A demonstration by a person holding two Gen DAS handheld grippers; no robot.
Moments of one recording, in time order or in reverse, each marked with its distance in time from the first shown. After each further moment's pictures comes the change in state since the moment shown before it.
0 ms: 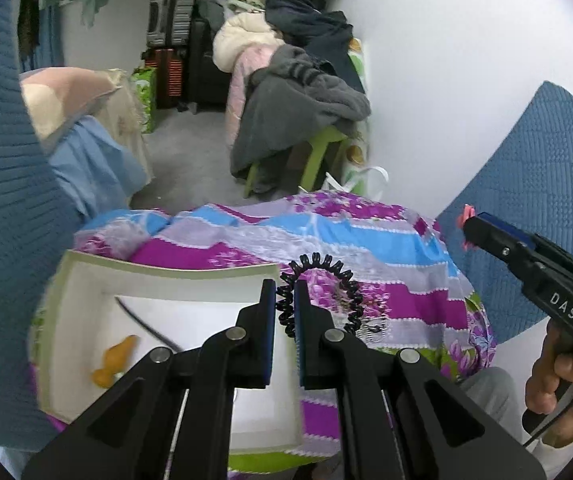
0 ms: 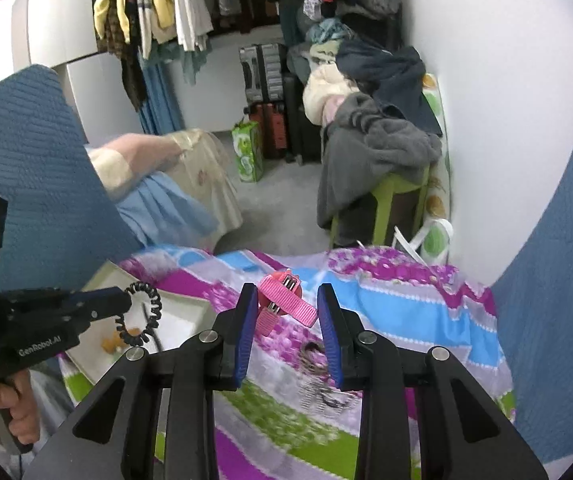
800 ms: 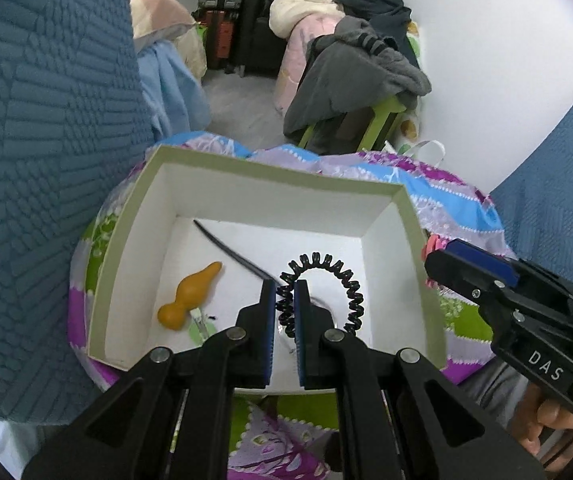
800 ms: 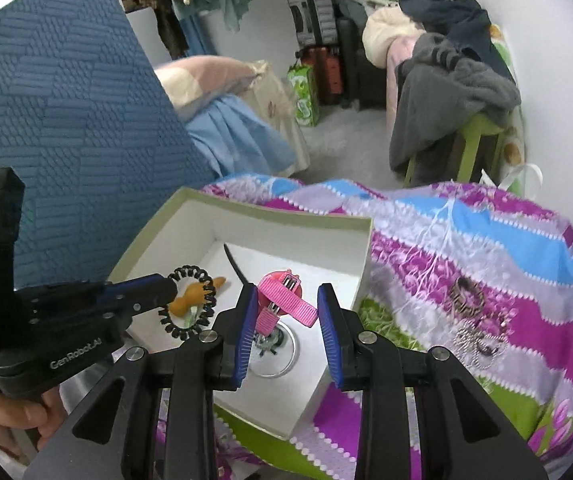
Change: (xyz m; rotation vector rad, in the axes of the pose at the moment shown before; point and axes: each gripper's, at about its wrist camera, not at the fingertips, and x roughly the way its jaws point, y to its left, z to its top) left arm 0.008 0.098 -0.070 -0.094 0.096 0.087; right arm 0.078 0.118 -0.070 -0.005 0.196 0.136
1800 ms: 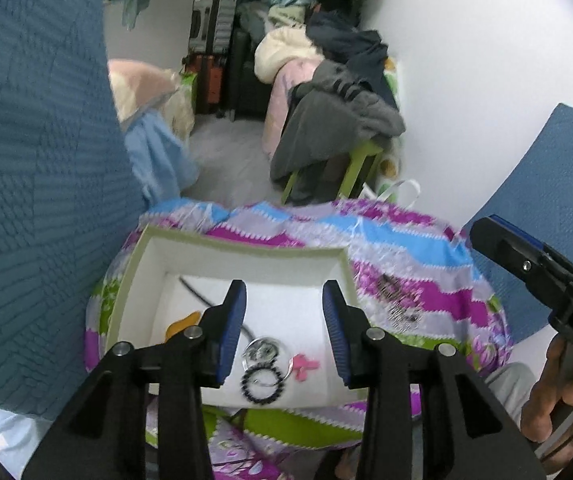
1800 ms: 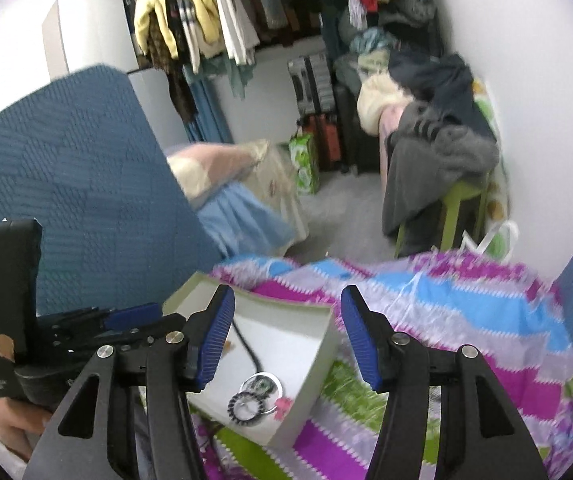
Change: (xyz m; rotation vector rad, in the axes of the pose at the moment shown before) left arm -0.065 -0.054 0.033 0.039 -0.156 -0.006; right arm -0.114 -0.028 0.041 -0.014 -0.269 0.022
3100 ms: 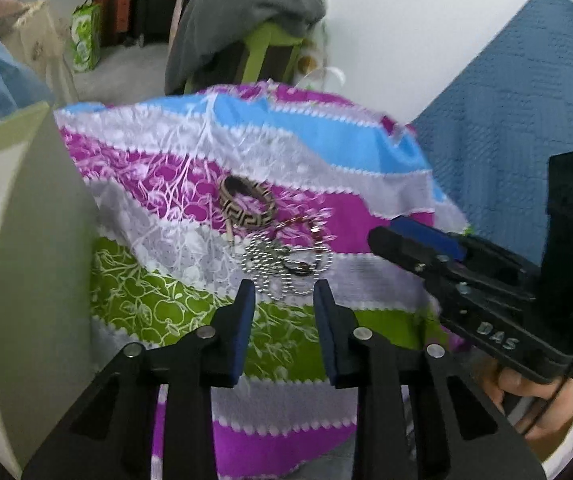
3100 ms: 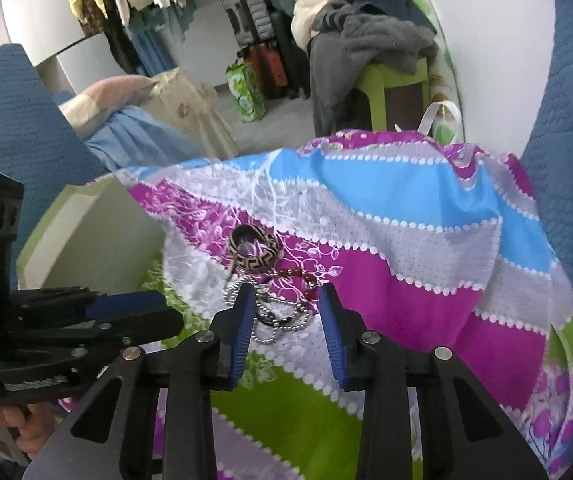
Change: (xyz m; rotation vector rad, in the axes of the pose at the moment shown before) left arm 0.190 -0.162 -0.071 0.058 0.284 -0.196; right arm 0.070 -0.215 -0.126 0.113 0.260 -0.039
